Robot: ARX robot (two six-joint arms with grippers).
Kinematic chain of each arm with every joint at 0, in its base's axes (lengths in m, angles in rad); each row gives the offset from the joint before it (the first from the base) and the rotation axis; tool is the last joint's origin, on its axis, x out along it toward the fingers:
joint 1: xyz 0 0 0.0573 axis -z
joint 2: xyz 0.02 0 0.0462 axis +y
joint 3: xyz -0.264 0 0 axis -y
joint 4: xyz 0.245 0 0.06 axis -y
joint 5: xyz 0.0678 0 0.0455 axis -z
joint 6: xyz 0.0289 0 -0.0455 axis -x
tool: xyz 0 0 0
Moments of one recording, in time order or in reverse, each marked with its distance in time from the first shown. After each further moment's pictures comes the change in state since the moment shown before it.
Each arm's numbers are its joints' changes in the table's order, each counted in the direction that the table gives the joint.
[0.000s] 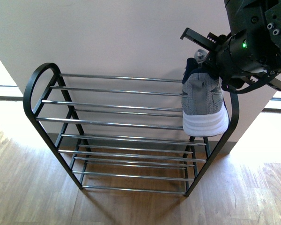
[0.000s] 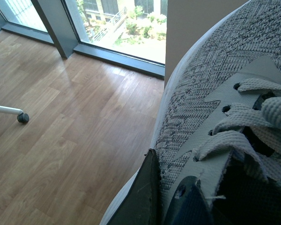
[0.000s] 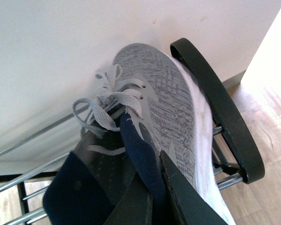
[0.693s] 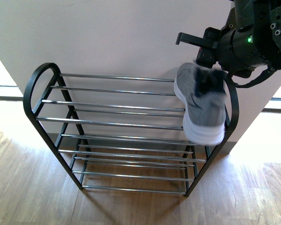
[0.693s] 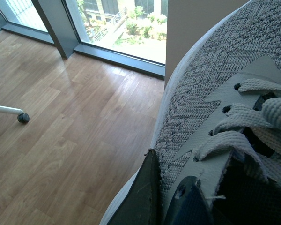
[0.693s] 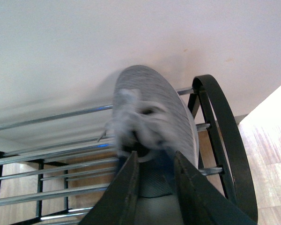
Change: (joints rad) left arm 0.000 0.000 0.000 0.000 0.000 0.000; right arm 0.030 0.027 -0.002 0.129 -0.082 0.327
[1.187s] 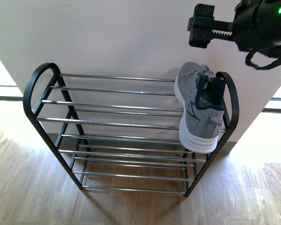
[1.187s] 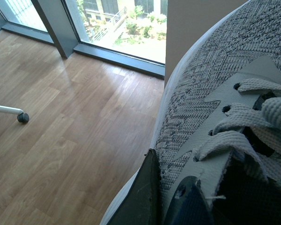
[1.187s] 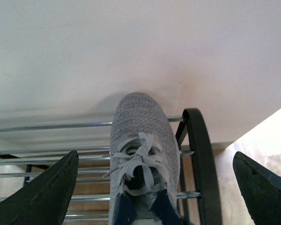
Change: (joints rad) left arm 0.000 0.000 0.000 0.000 0.000 0.000; right arm 0.039 -0.082 -0.009 0.011 -0.041 0.172
